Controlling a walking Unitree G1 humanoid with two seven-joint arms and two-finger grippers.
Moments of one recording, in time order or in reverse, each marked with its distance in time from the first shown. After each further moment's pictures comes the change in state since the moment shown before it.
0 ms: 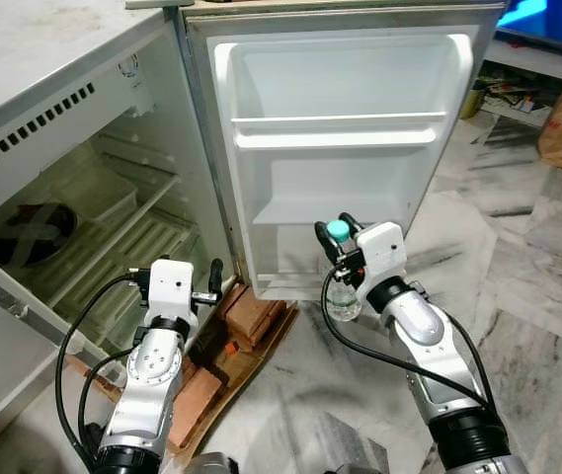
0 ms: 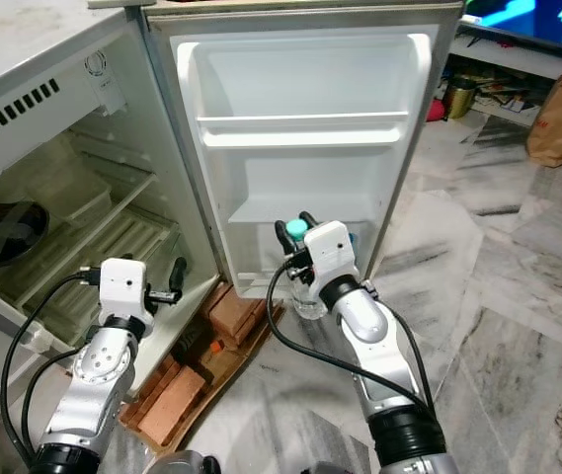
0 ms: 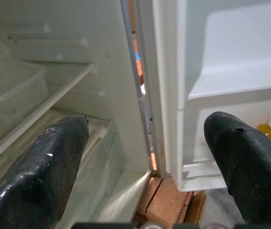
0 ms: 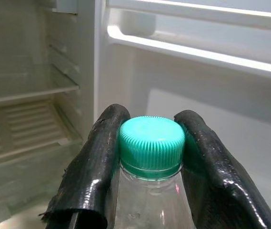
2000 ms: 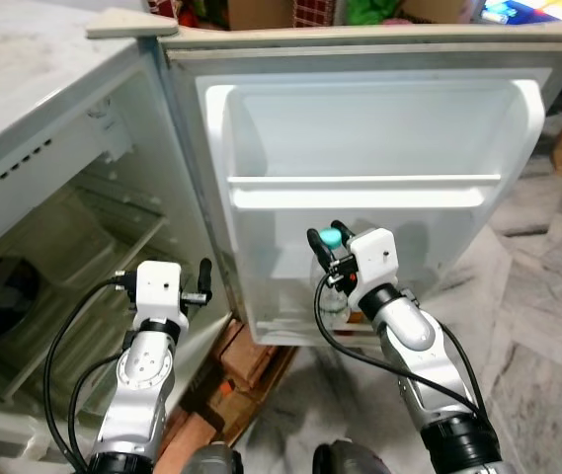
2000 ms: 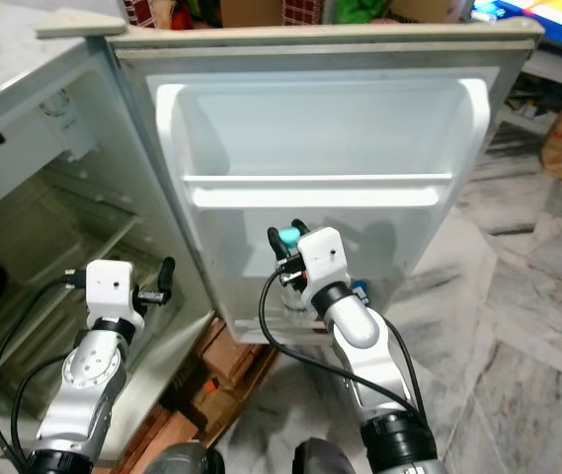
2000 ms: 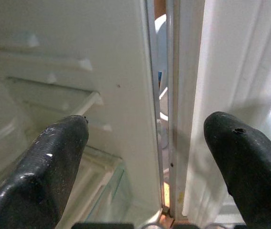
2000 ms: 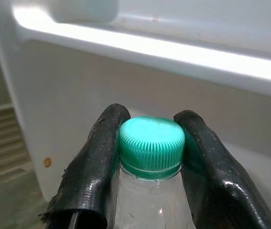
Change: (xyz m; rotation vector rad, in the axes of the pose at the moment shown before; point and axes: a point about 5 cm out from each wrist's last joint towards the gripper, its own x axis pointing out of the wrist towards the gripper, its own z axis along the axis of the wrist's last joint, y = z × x) left arm -0.005 0.004 0.000 -0.021 0.002 0.022; right arm -0.003 0.007 -0.006 0.034 0.020 0.002
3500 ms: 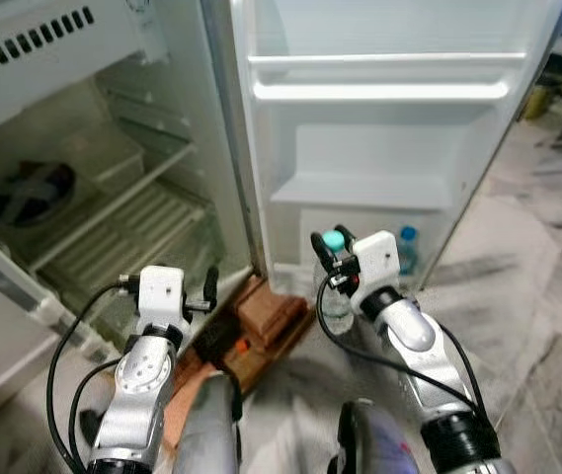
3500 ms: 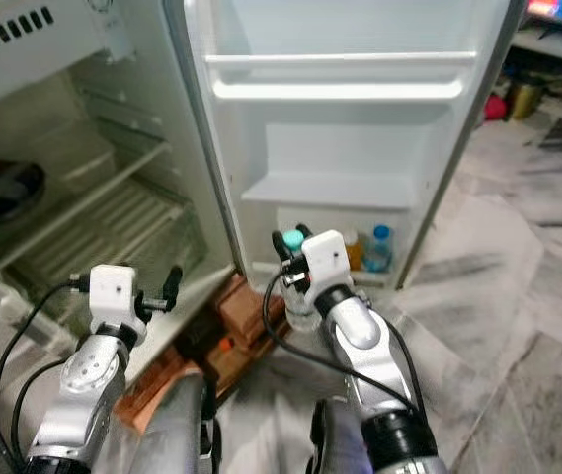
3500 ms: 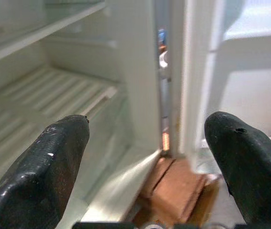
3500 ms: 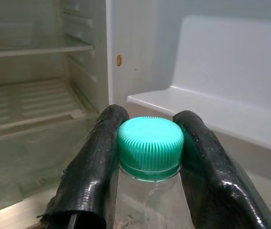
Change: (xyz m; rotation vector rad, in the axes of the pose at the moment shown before) left arm -0.002 0.002 0.000 -0.024 0.027 -0.057; right arm 0.002 0.002 -0.008 0.037 0.015 -0.012
